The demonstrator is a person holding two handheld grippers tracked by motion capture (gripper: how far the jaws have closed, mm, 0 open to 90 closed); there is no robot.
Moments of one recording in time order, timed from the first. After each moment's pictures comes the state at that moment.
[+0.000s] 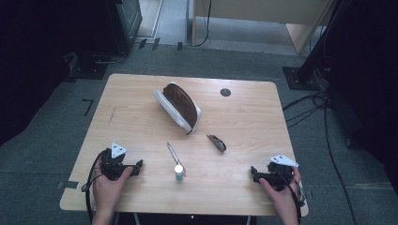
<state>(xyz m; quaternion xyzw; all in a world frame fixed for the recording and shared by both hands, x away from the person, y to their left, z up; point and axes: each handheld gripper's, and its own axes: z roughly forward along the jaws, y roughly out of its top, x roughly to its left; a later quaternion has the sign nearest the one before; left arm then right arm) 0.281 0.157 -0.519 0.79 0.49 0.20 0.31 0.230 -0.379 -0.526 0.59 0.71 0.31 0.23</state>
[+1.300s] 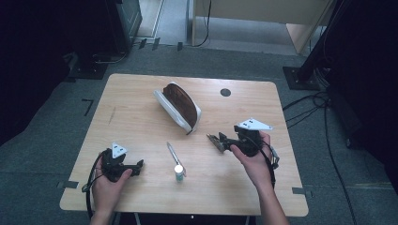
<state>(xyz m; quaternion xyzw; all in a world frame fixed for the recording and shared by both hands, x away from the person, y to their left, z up) 0.280 0.154 -0.519 0.79 0.49 0.20 0.31 0.294 -0.271 -0.415 0.49 0.73 0.43 0.20</state>
